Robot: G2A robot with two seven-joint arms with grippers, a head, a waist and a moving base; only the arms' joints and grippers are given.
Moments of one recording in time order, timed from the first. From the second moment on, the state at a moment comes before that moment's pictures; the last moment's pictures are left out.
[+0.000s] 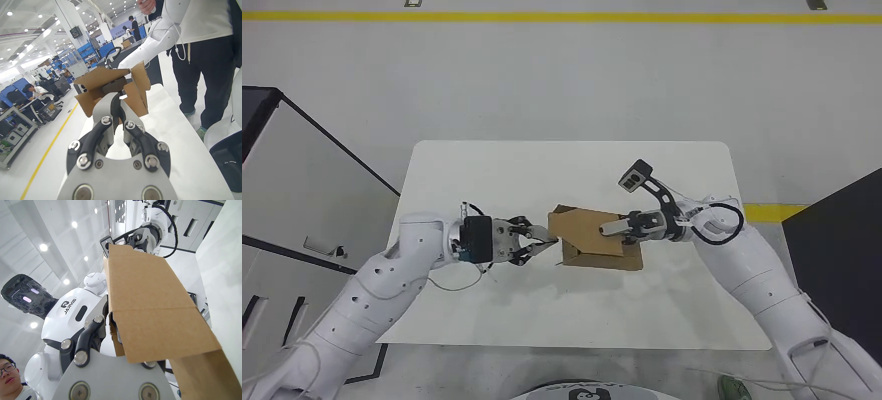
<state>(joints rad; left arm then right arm) 1.21 -0.89 -1.02 -1.64 1.77 -0.82 0.94 -1.03 -1.09 0.97 -1.25 0.93 -0.28 1.54</state>
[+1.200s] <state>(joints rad) 1.26 -0.87 -1.06 -1.73 1.74 -0.79 0.87 -1.08 -1.08 1.05 -1.25 0.85 -0.30 1.33</state>
